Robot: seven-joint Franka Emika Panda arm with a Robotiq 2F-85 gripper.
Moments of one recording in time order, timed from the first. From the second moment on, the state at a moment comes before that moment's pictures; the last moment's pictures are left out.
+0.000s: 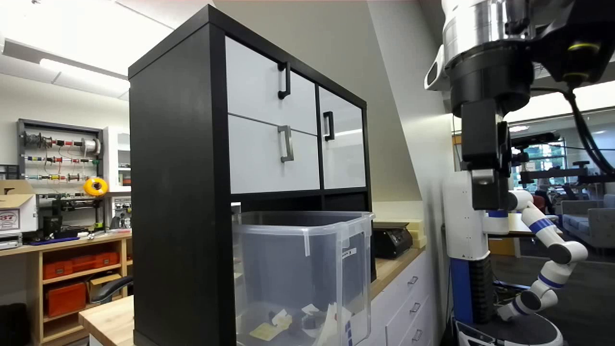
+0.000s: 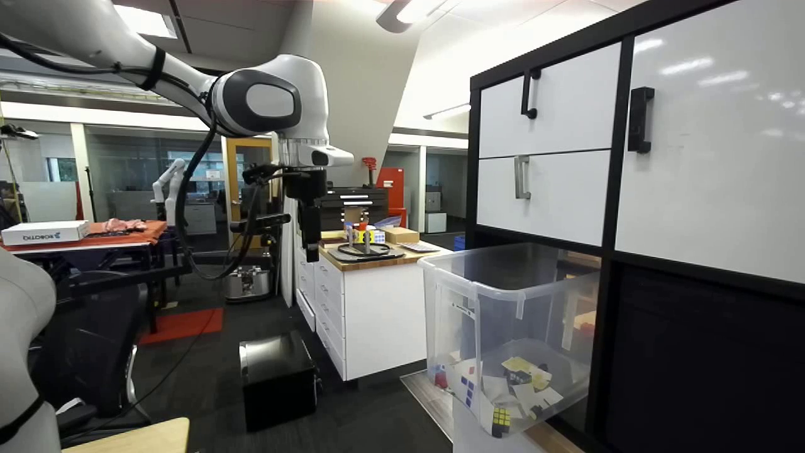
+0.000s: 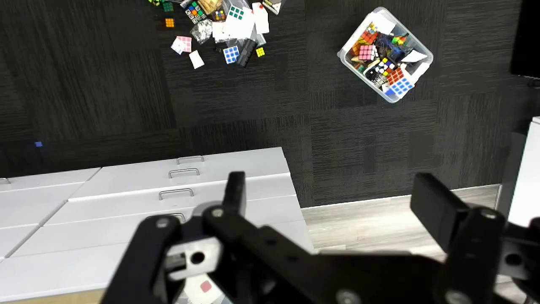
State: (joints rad) arm 0.10 -0.54 0.26 -2.43 0.20 1.99 0.38
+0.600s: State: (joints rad) arm 0.10 -0.54 0.25 -2.45 0.18 2.07 0.38
